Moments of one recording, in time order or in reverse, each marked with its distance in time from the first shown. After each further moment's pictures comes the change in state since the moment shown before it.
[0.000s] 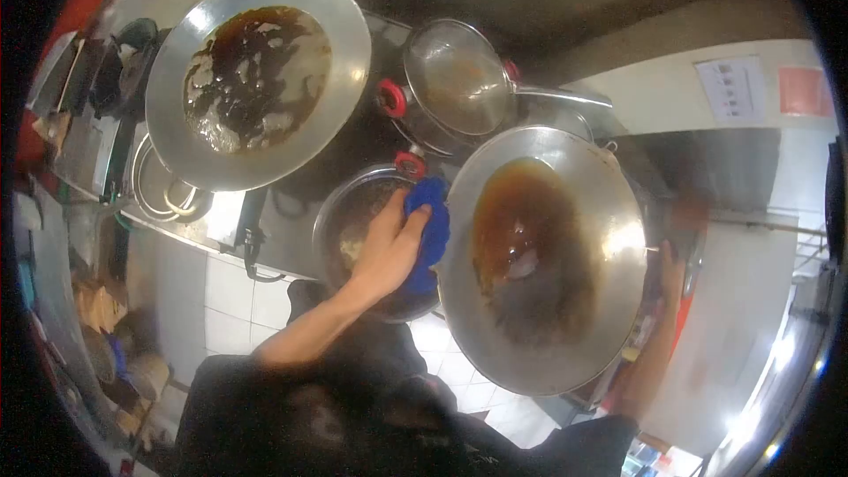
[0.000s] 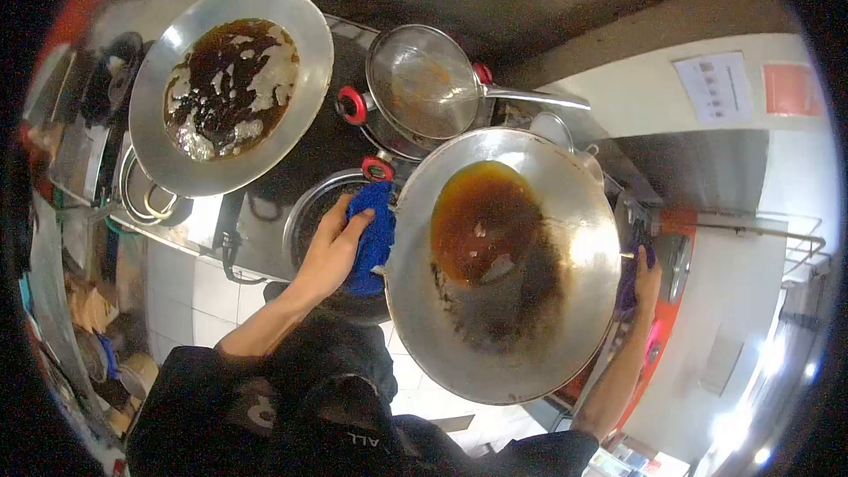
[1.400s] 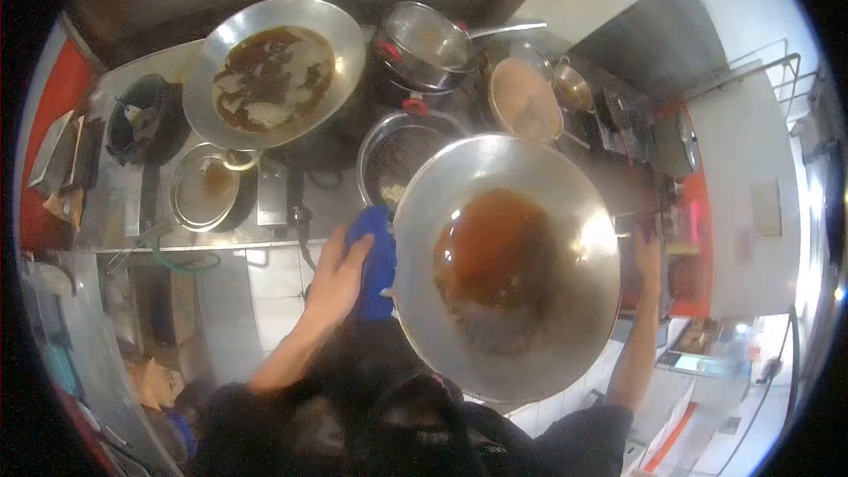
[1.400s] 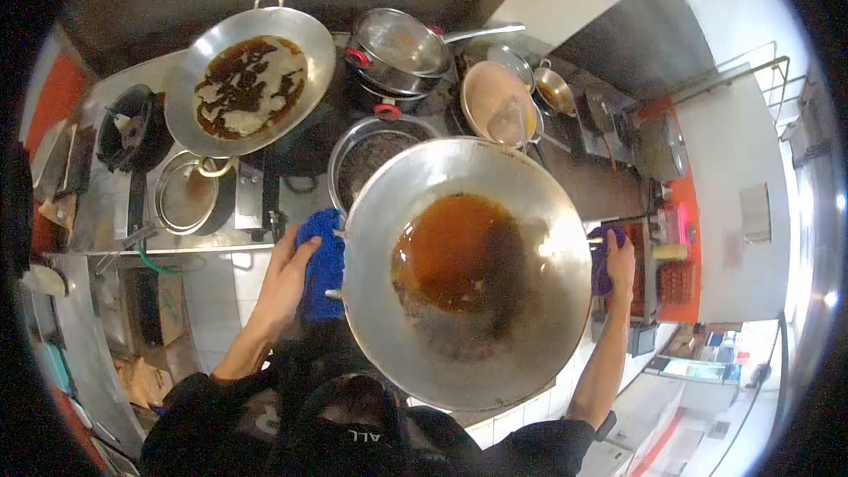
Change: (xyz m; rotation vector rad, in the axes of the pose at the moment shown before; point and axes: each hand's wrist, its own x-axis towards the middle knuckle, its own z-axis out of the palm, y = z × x) left_hand -0.184 0.000 -0.177 0.120 -0.181 -0.015; right_hand -0.350 -0.022 -0.022 -0.104 0.032 0.359
